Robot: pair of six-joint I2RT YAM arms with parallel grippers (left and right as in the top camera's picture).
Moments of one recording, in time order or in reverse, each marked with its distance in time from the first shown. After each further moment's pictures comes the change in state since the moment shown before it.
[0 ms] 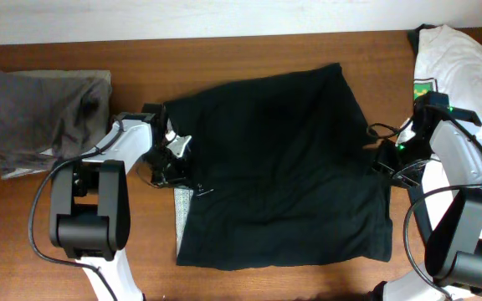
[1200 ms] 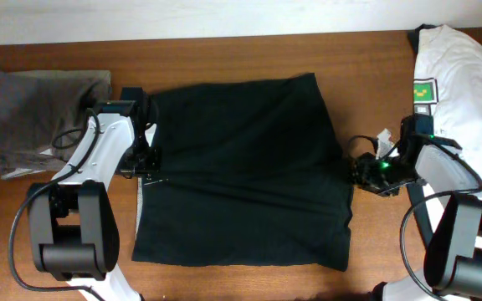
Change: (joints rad) left arm 0.056 -0.135 0.077 -0.103 -0.591 -0.046; right arm 0.031 -0.050 -0.270 0.333 -0.241 -0.143
